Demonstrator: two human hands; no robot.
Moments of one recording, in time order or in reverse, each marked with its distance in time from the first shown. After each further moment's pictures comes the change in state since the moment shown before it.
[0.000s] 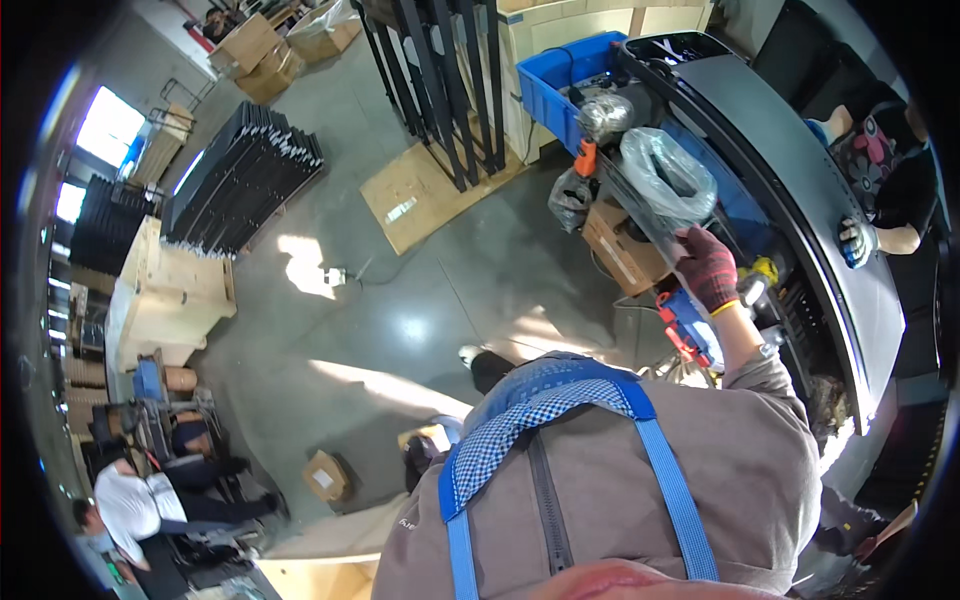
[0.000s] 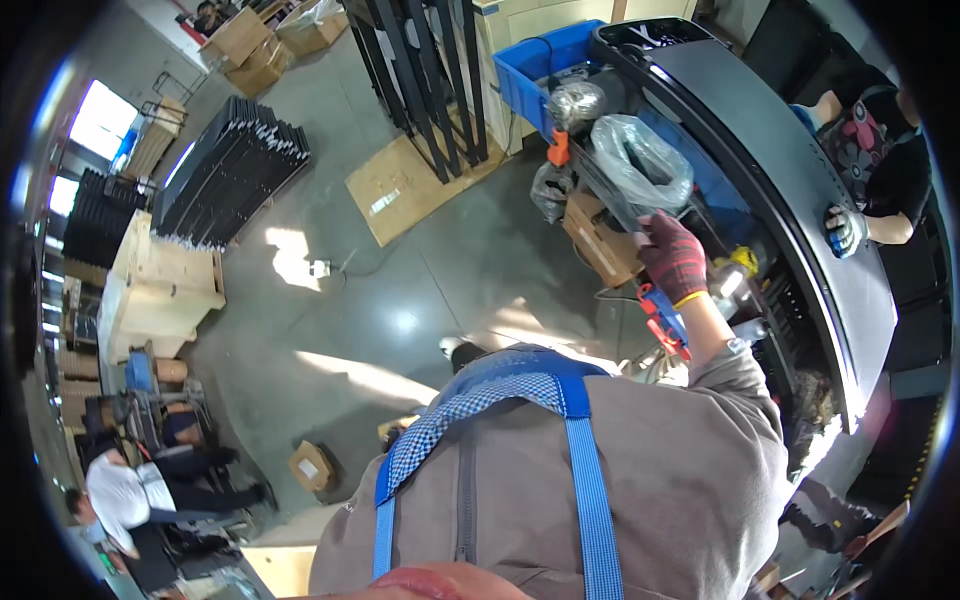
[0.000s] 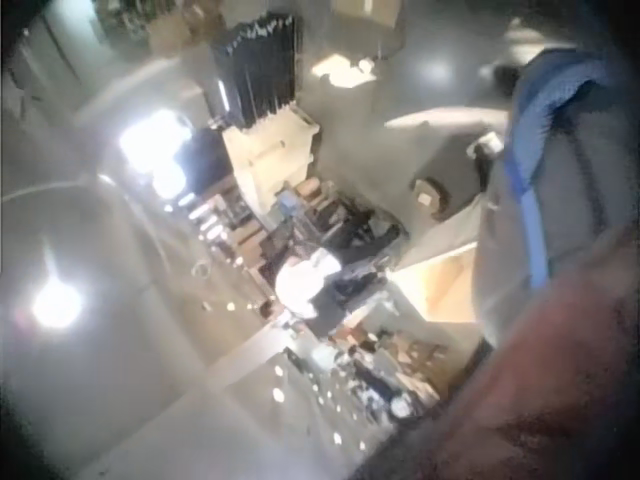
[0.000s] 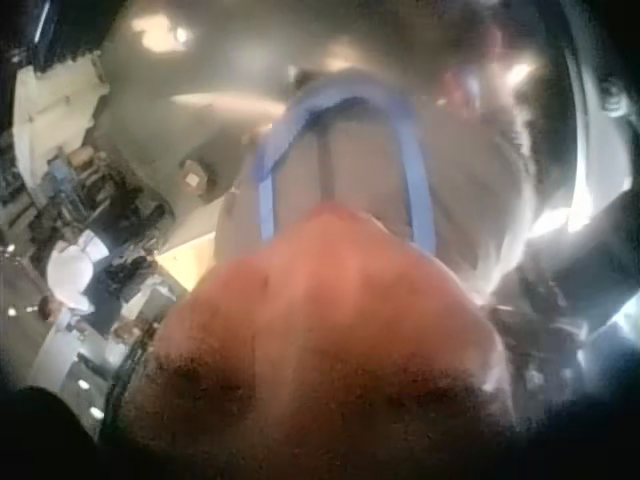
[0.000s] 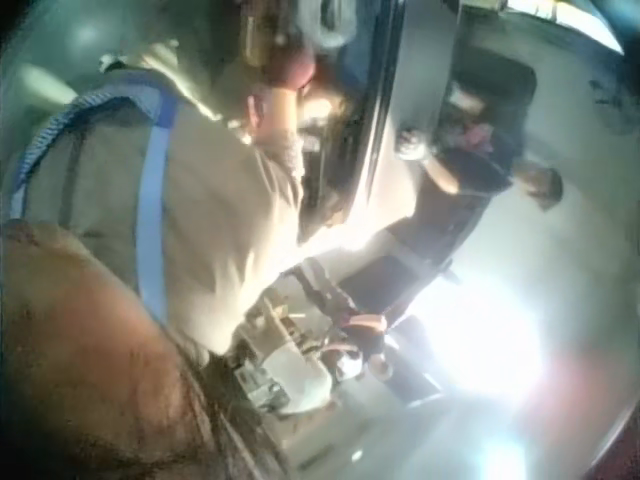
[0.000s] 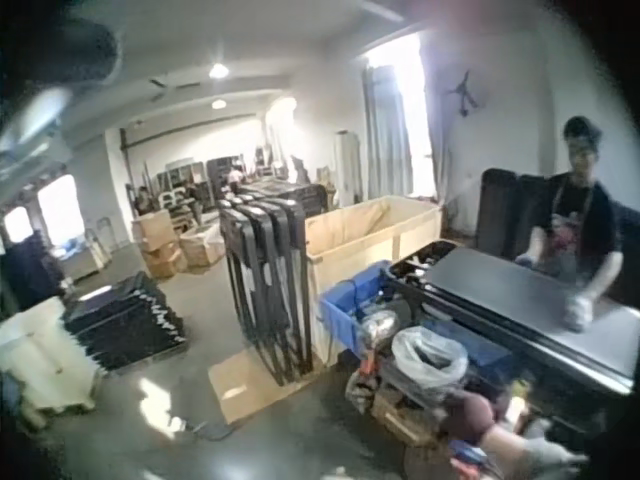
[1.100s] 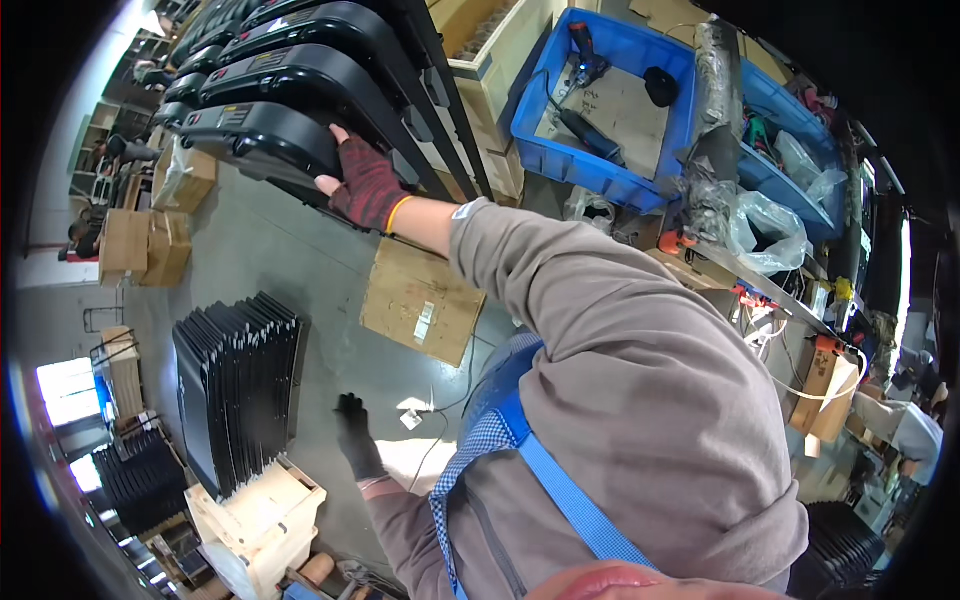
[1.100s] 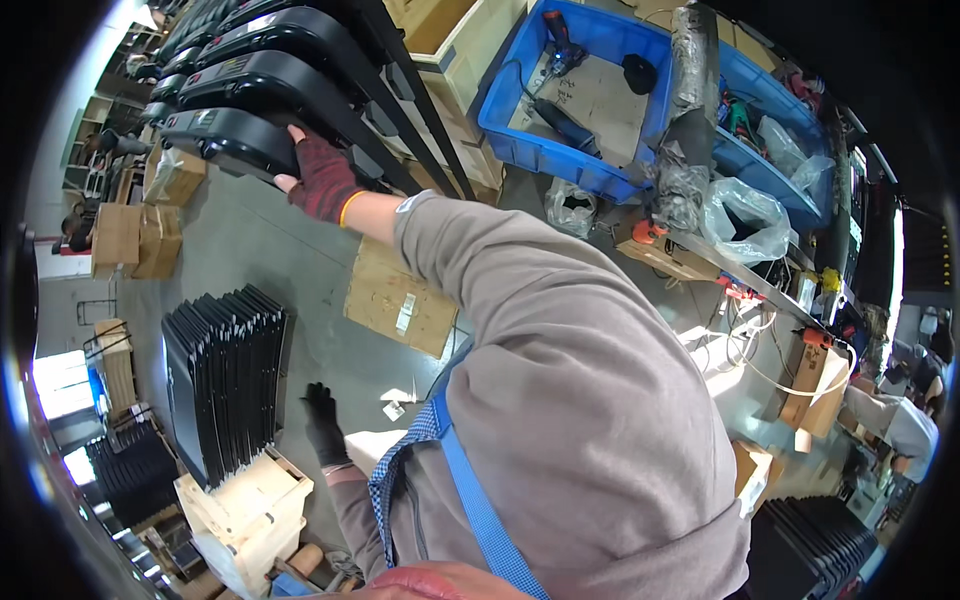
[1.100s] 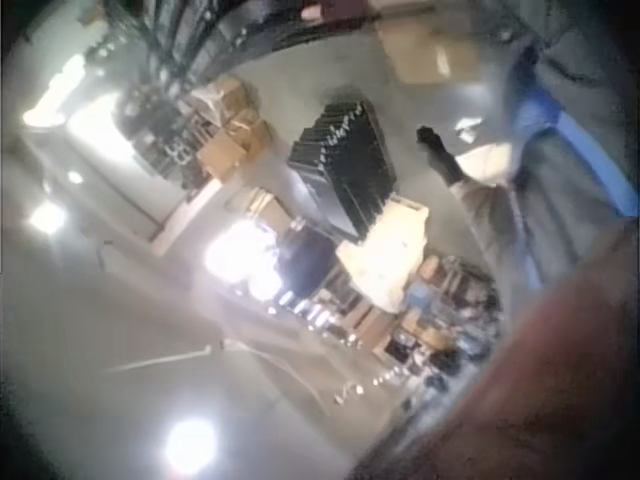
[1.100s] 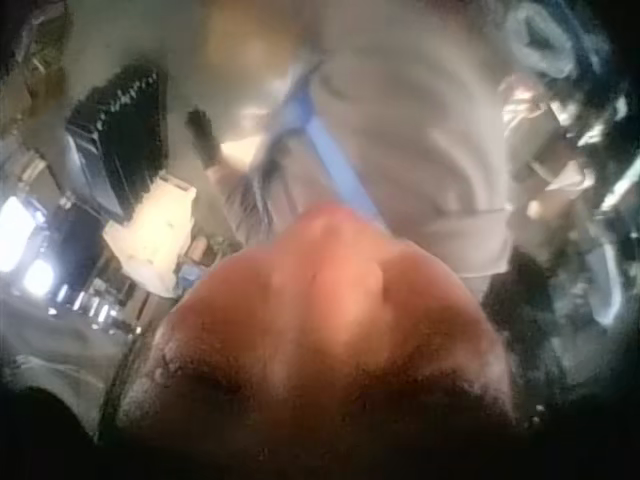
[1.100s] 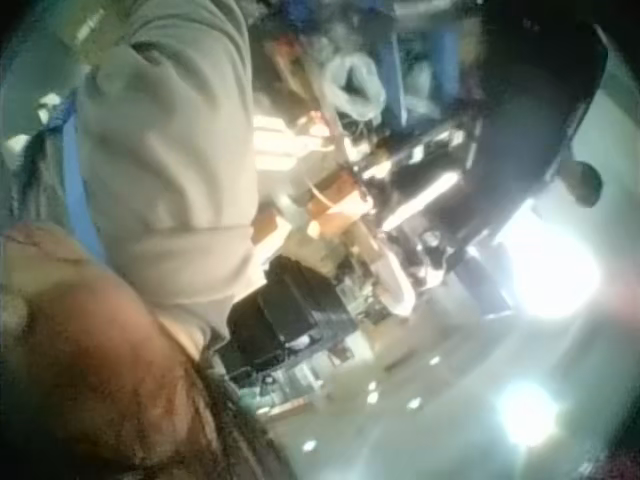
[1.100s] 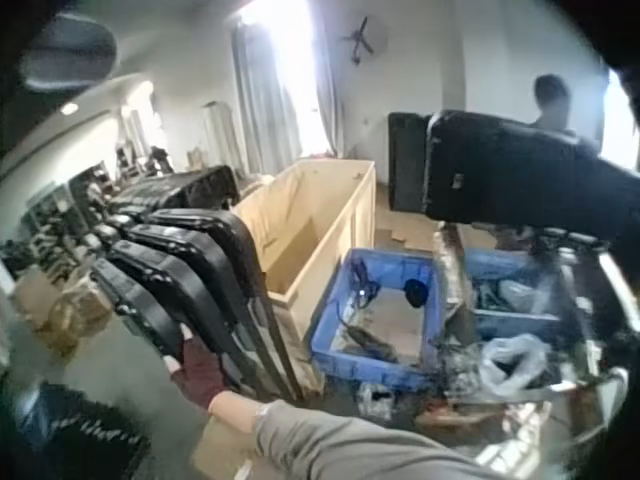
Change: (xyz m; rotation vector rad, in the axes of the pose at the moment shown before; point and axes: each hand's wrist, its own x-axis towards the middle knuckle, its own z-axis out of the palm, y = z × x) left_hand 0.853 0.194 -0.291 -0.683 -0.228 -0.310; right_hand 0.675 -0.217 0.526 0.067 0.494 -0.432
